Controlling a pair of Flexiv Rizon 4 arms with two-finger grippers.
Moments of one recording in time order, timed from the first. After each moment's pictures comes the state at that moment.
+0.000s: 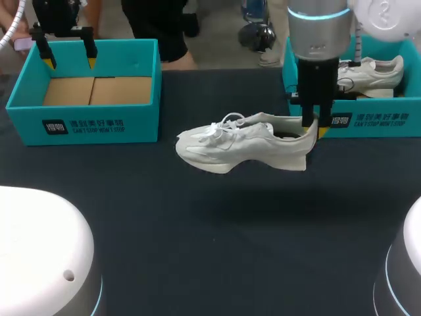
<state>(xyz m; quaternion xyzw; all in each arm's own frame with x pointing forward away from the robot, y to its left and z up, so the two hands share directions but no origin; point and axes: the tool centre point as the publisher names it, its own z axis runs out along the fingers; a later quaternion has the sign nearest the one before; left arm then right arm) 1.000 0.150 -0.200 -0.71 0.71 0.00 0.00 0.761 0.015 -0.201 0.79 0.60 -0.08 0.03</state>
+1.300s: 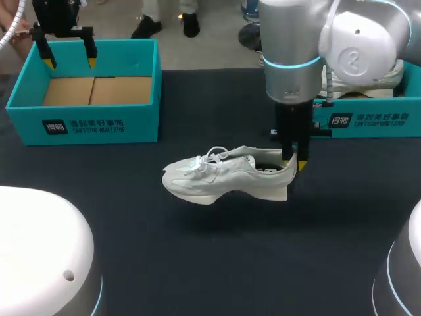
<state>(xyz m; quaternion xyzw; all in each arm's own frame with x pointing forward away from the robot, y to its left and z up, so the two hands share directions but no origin) 1.000 0.150 -0.200 -0.71 0.71 0.00 0.00 0.737 0.046 -0.276 0.78 0.62 -0.09 0.03</state>
